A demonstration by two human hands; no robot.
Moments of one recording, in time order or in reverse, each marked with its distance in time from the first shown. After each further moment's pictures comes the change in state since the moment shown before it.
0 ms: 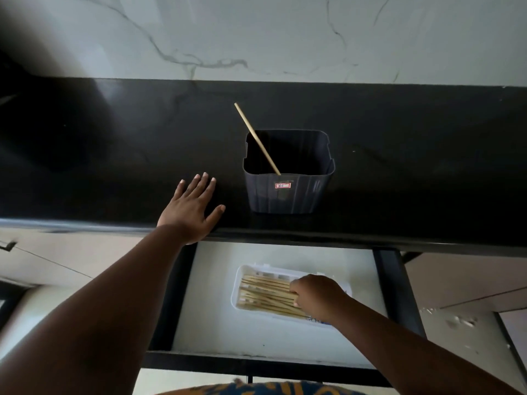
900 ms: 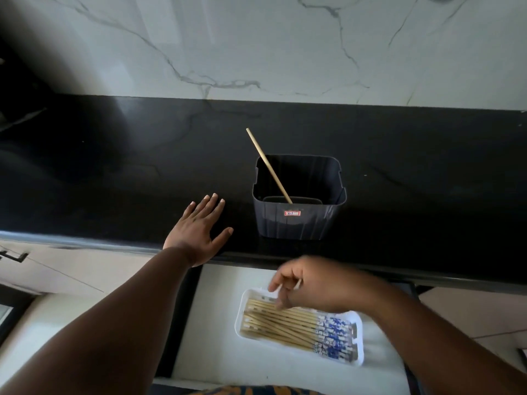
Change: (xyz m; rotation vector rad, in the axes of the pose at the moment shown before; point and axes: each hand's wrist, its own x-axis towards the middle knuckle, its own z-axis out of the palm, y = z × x) left_hand 0.002 -0.002 -0.002 -0.087 0.033 -0.009; right_hand -0.042 -0.034 -0.149 0.623 -0.137 -0.176
